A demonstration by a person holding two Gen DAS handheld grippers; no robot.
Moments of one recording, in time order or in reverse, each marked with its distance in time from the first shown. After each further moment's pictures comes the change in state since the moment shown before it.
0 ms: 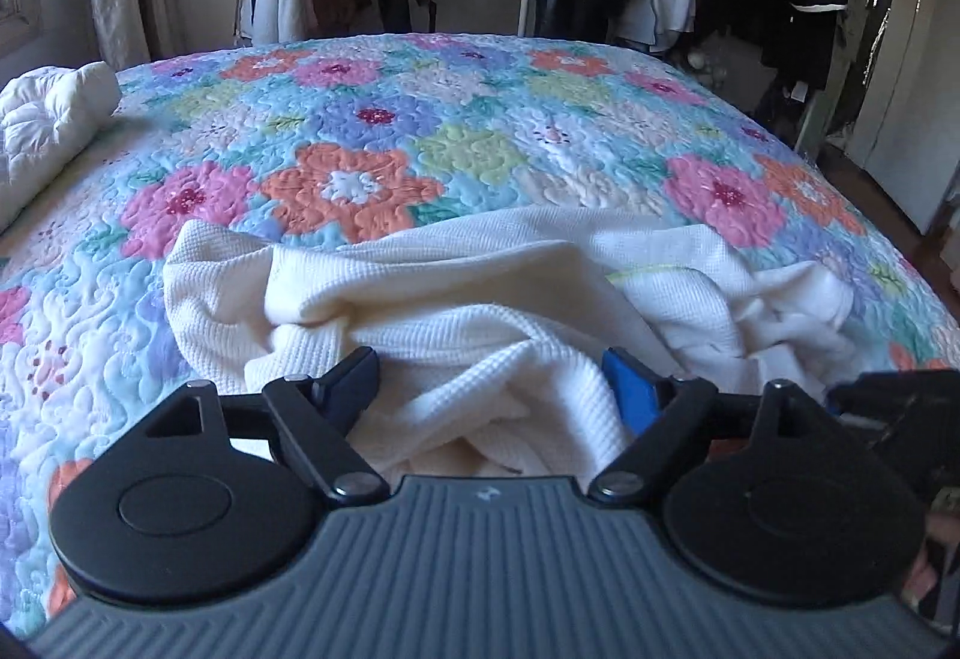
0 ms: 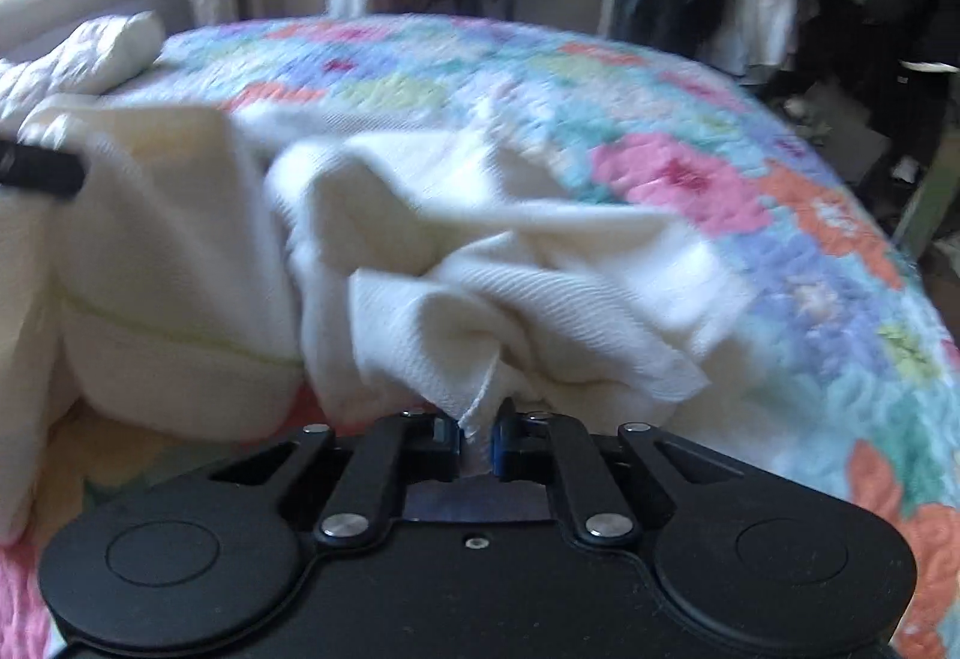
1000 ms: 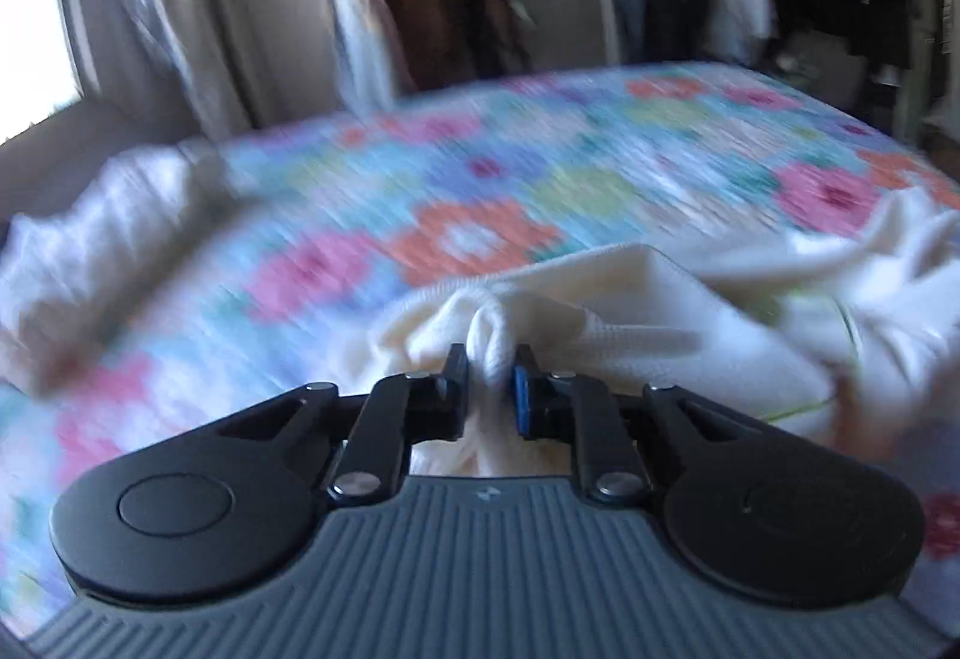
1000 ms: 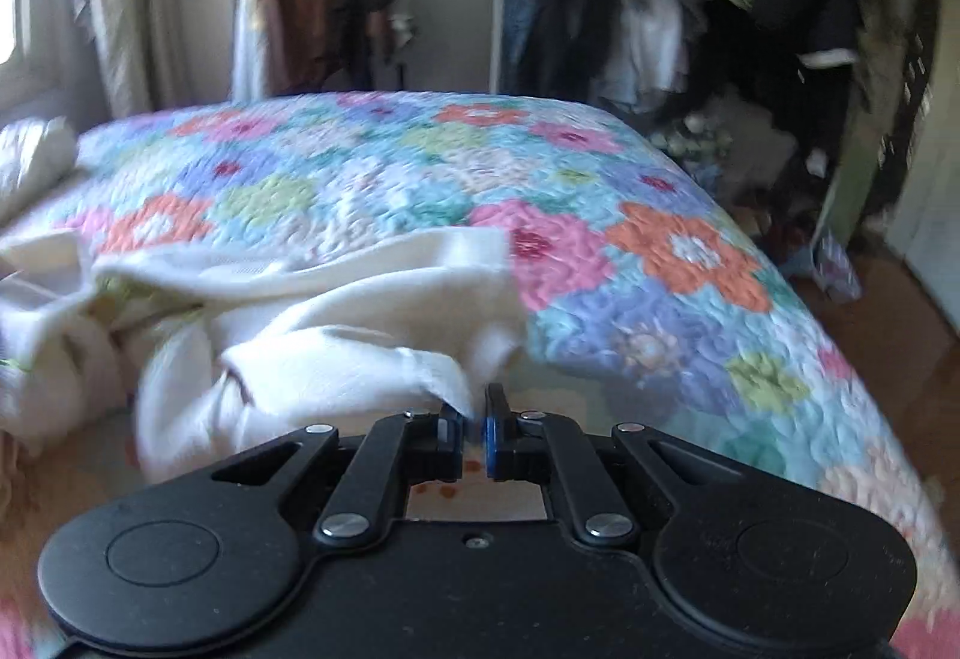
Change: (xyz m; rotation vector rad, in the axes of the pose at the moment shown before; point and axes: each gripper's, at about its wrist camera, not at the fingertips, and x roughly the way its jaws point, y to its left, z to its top) left arm -0.013 -0.003 -0.001 0.134 -0.120 0.309; right arm -0.045 -0.075 0.015 0.151 -0.100 -0.097
